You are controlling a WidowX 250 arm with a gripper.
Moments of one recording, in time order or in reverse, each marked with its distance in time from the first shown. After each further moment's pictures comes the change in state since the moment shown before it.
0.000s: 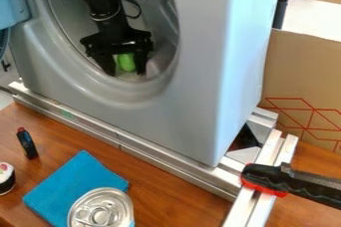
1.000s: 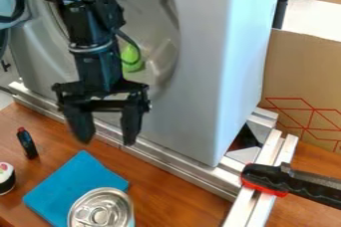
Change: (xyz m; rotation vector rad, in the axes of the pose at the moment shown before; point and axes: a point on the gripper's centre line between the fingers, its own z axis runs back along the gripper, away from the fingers) arm -0.151 -0.016 0.055 0.025 0.362 -0.094
